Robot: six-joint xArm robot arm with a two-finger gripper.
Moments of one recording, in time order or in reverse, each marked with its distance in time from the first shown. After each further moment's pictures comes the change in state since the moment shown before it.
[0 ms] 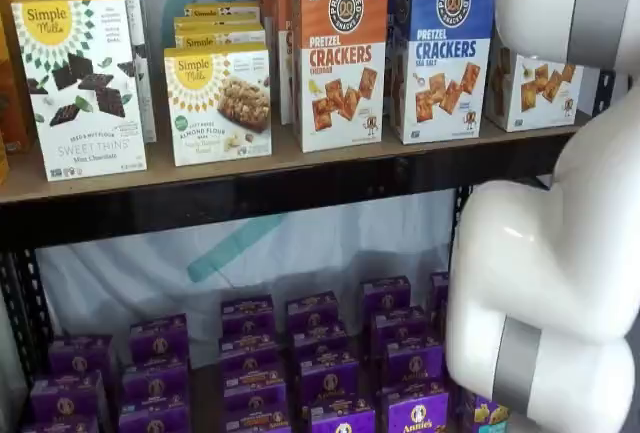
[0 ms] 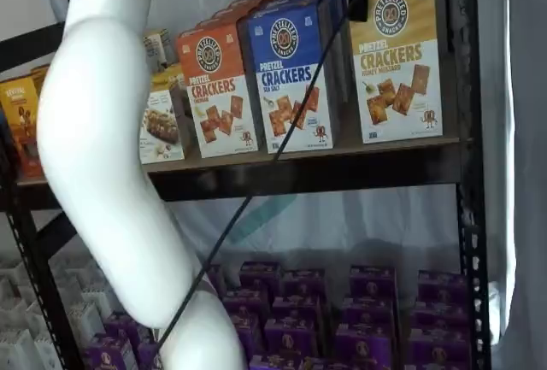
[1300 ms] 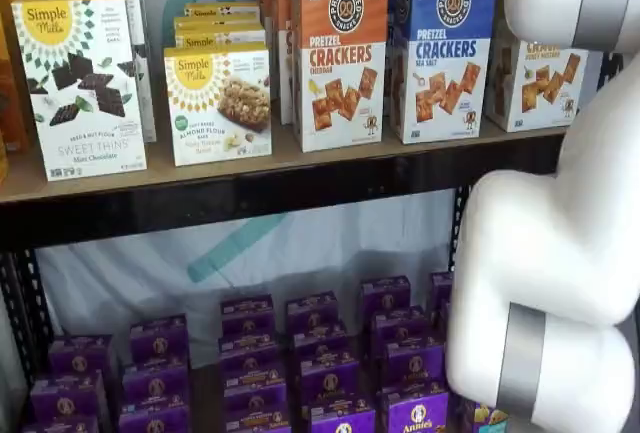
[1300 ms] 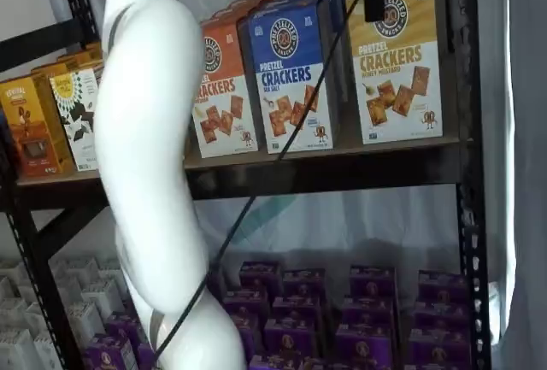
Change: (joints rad) arm 0.118 0.200 -0.281 -0.271 0.157 0.059
